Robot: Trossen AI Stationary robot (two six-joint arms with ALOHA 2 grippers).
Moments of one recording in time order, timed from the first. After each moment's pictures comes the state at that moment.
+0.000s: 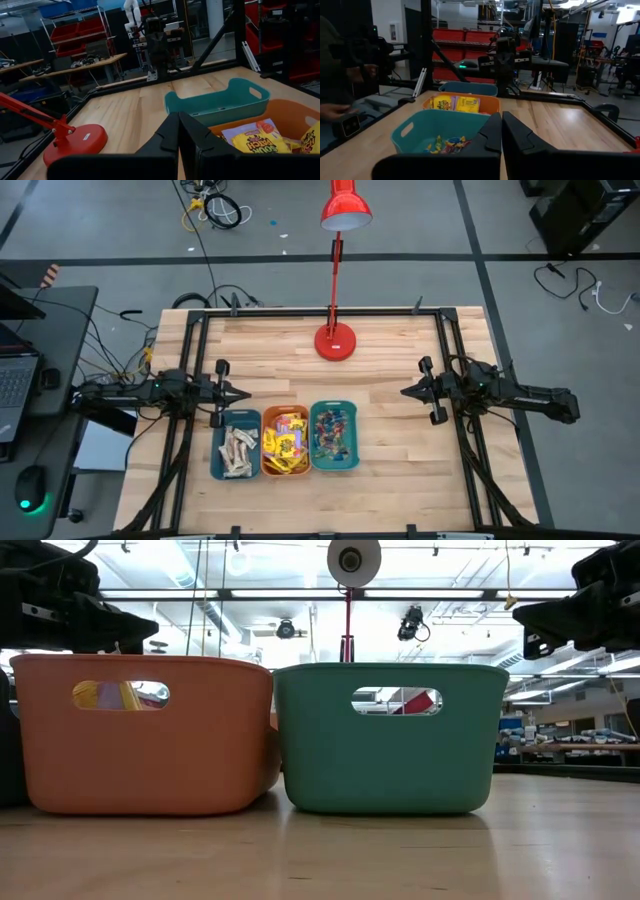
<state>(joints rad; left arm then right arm) 0.00 0.02 0.01 0.03 0.03 0.20 -0.17 0.01 0.01 0.07 -0.30 -0.04</state>
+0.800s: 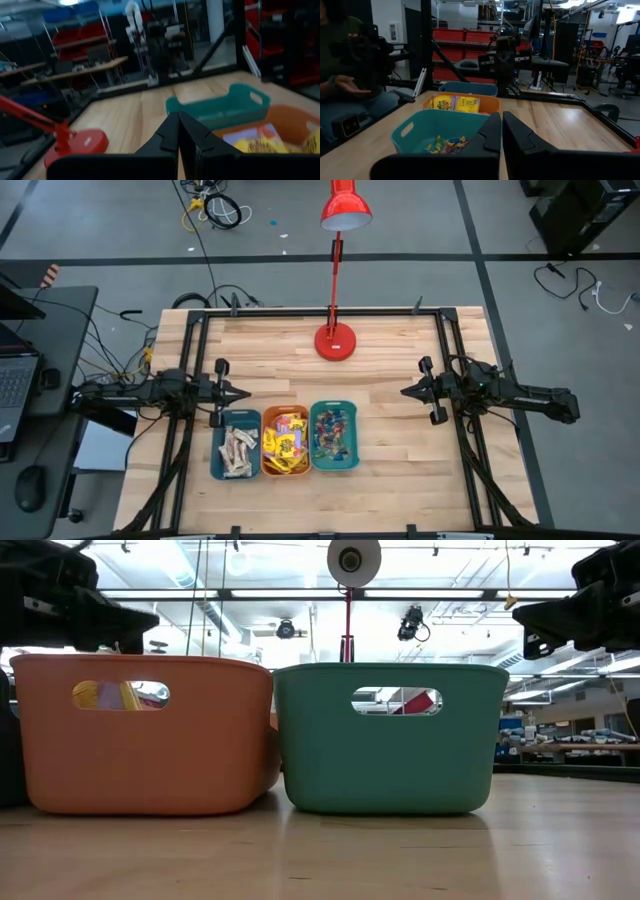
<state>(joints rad) 0.00 0.02 0.01 0.05 0.03 0.20 -0.17 0.01 0.01 0.07 -0.30 -0.04</state>
